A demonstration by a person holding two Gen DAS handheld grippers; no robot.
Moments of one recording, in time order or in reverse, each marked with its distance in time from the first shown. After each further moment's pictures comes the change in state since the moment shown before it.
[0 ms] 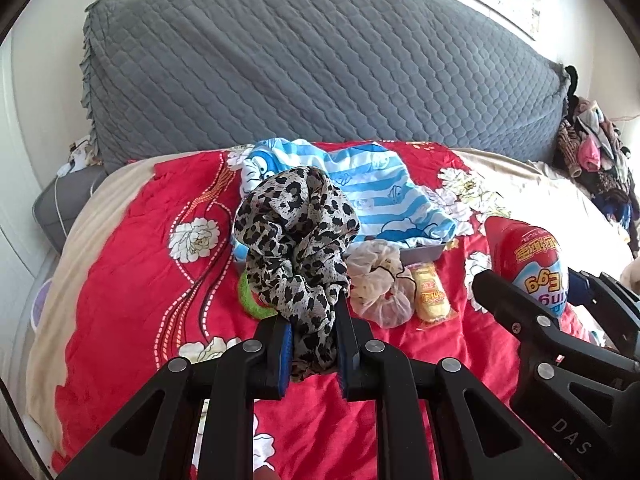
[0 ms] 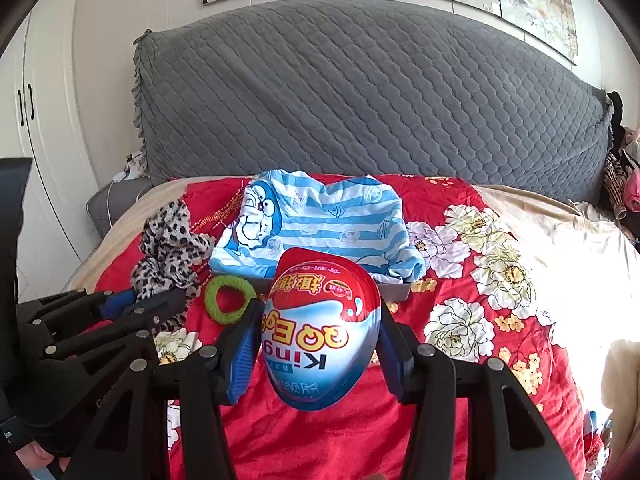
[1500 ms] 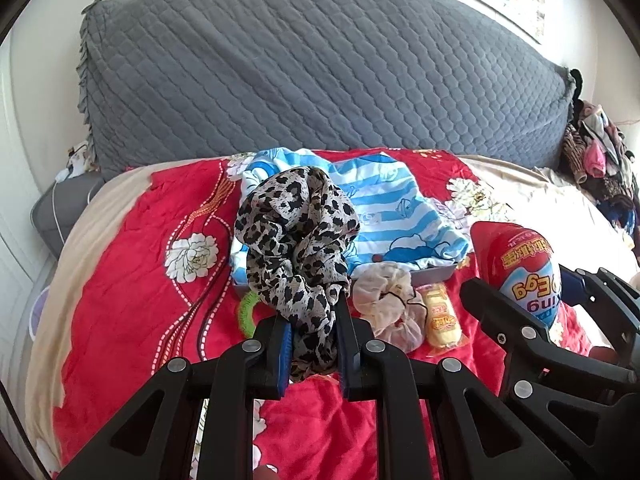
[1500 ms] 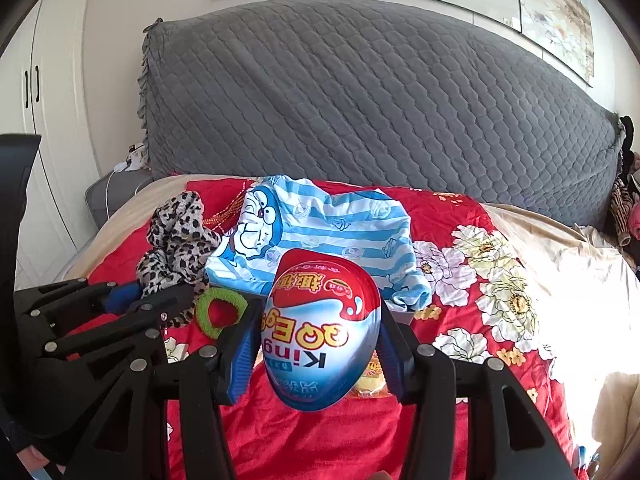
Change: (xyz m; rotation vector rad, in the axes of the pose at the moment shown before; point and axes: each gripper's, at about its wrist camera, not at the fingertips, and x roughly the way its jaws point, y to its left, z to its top) left arm 0.028 0.005 0.025 -0.009 -0.007 0.000; right arm 0.031 0.009 0.020 -0.080 0.007 -0.012
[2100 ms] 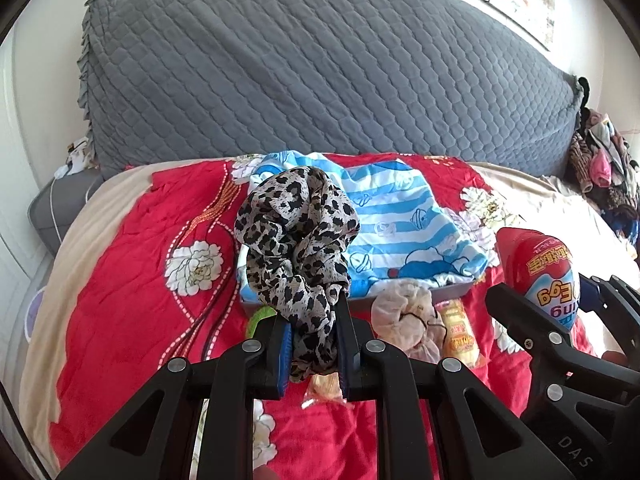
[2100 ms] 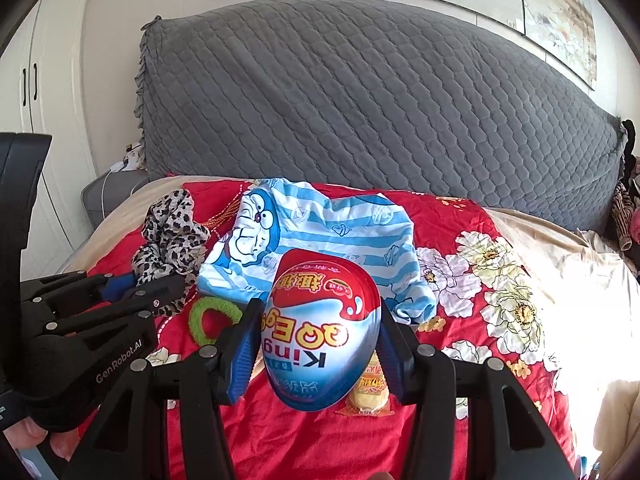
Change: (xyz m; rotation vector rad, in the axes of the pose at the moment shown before) left arm 0.029 0.016 0.016 -0.021 -0.008 -0.001; right arm 0.018 -0.002 0.010 -0.002 -0.012 -0.005
